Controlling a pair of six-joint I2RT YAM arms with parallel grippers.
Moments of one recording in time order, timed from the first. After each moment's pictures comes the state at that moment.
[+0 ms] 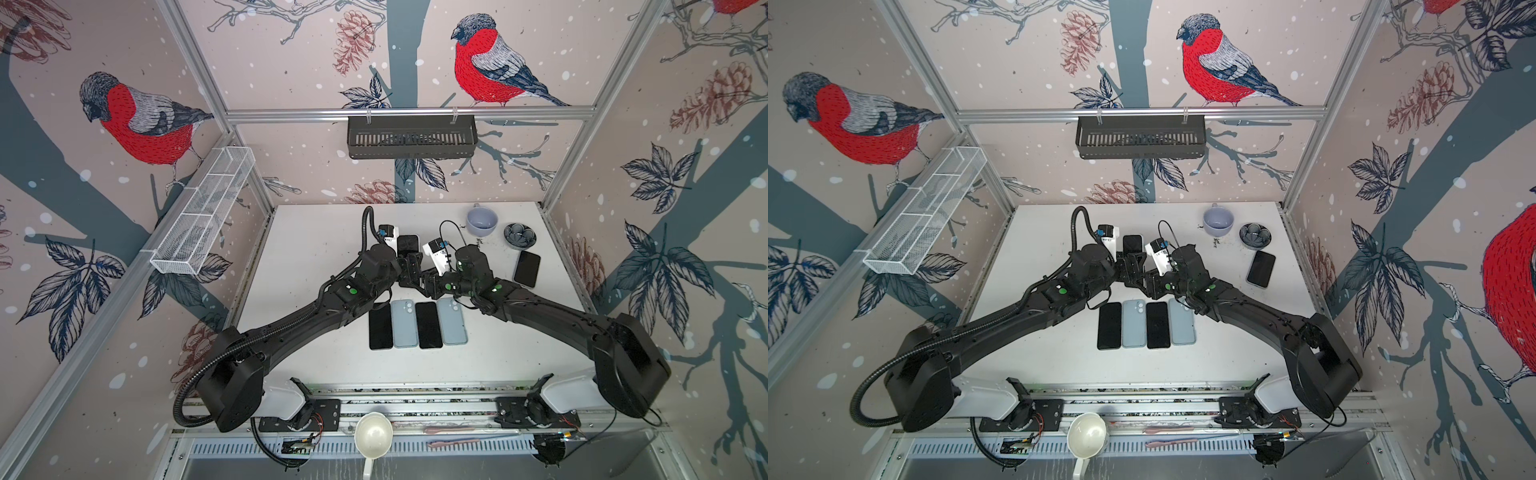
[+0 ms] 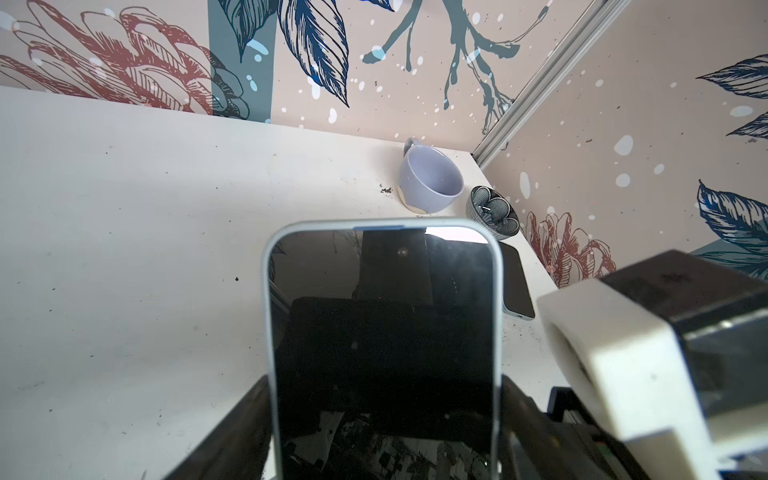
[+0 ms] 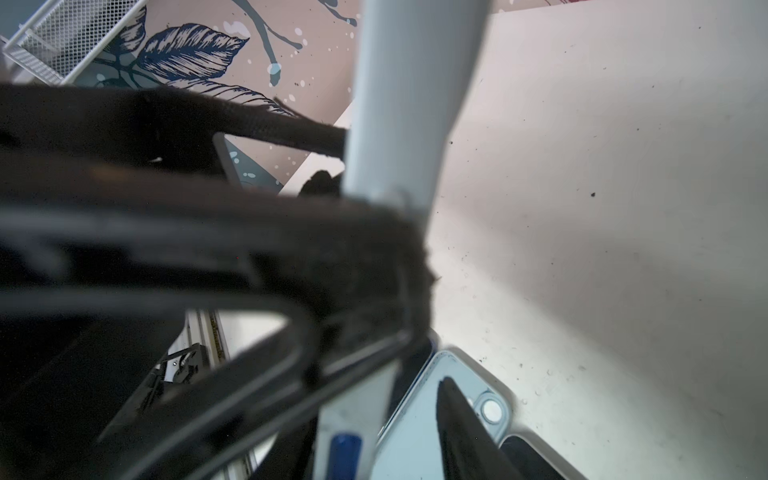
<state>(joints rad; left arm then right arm) -0.77 1.37 0.96 0.04 -0.14 -0.53 0.68 1.42 0.85 0.11 -0.46 0.37</state>
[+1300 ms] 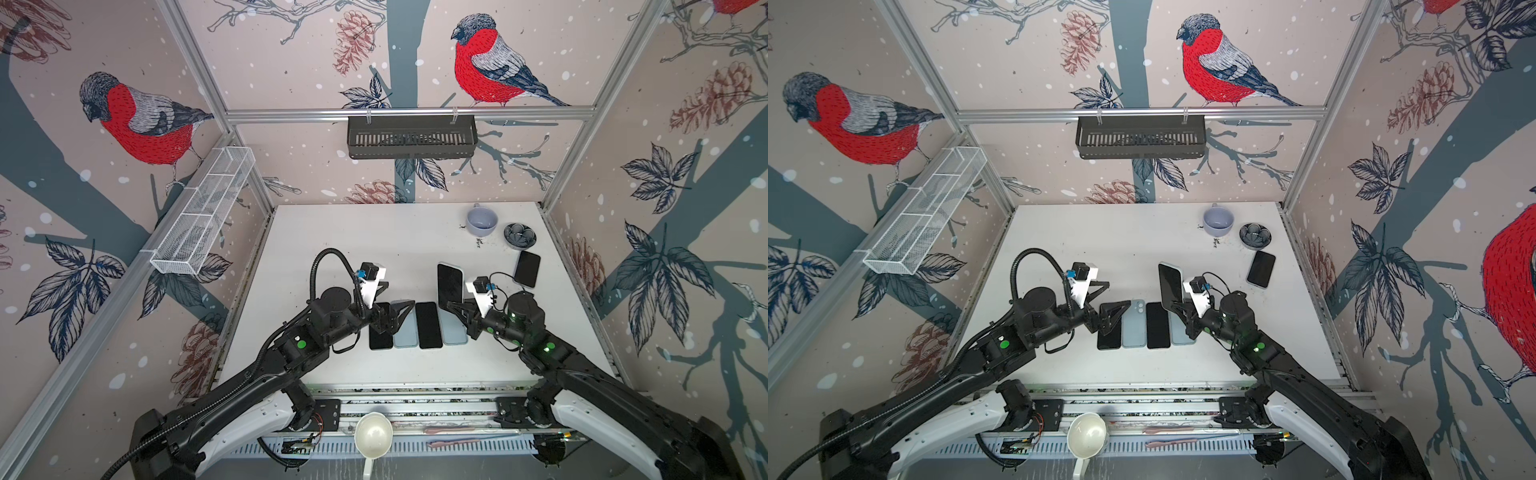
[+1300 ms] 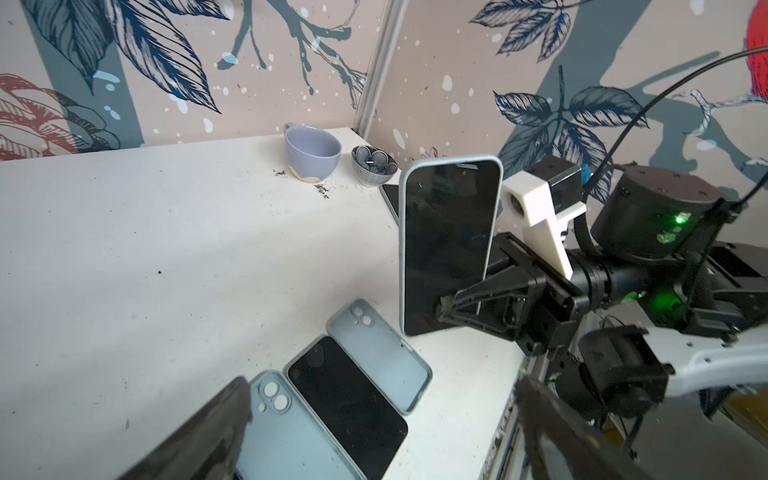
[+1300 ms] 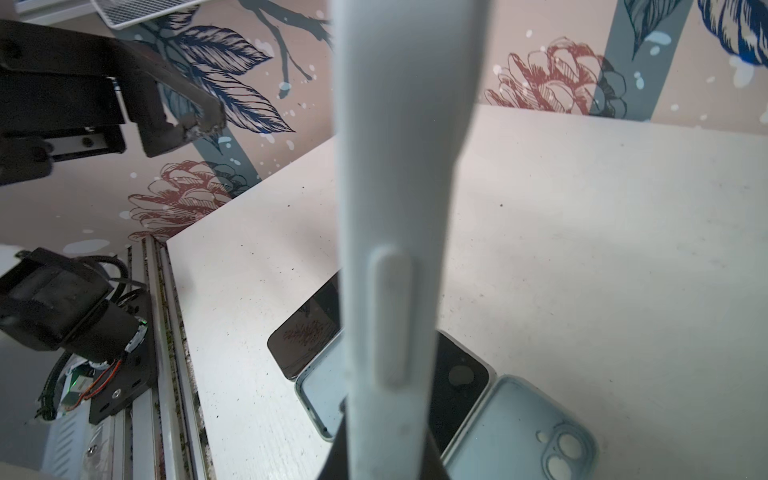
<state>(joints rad) -0.83 0.78 0.60 -0.04 0.17 -0.31 0.62 0.73 0.29 0.20 -0.39 0.13</state>
